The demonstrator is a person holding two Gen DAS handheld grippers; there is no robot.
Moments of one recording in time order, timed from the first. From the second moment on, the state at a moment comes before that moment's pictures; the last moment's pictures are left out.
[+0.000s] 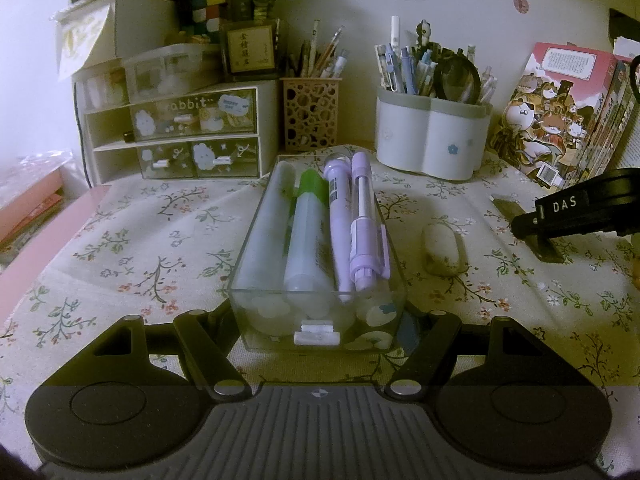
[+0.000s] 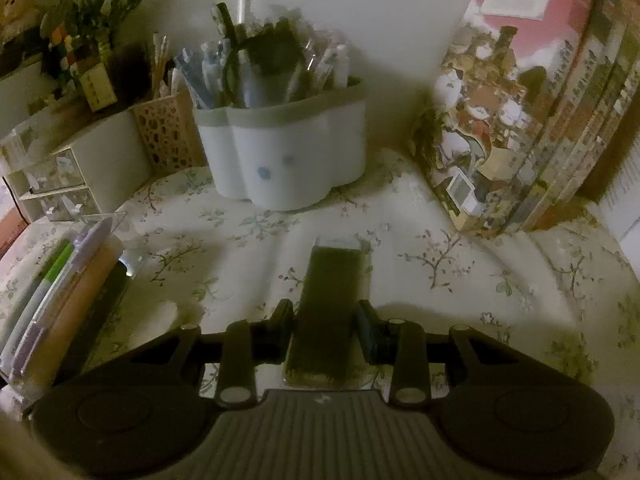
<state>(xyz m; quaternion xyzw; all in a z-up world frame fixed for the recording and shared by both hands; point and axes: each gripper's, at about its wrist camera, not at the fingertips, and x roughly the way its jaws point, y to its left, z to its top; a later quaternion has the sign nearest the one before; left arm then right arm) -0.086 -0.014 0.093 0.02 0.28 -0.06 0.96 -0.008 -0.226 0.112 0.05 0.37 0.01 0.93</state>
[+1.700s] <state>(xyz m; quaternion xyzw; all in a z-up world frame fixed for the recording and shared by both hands) -0.087 -0.014 0.094 0.02 0.28 -0.06 0.96 0.014 -0.147 0.113 -0.03 0.38 0.11 0.92</state>
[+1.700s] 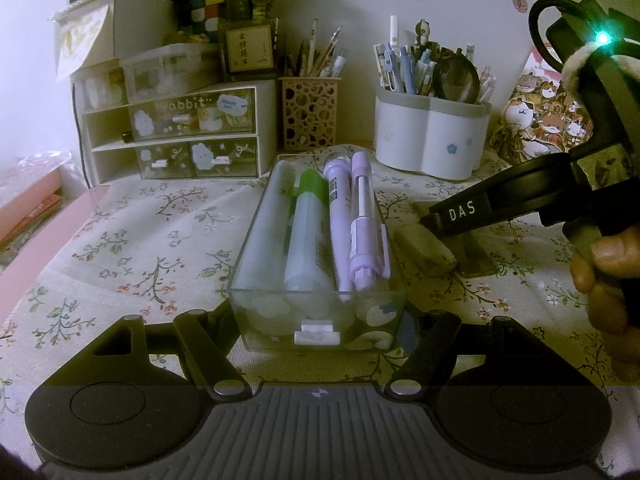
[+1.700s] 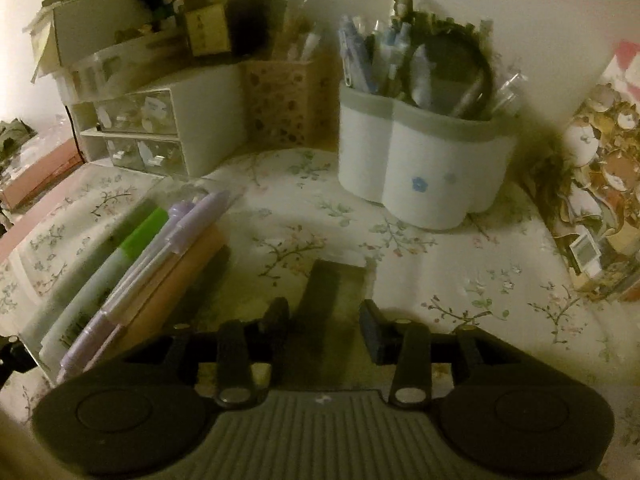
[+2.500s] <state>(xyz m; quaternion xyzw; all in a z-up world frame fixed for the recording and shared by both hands) -0.086 -0.014 0.094 0.02 0.28 -0.06 0.96 -0.010 -0.173 0.123 0.00 0.35 0.09 0.93</state>
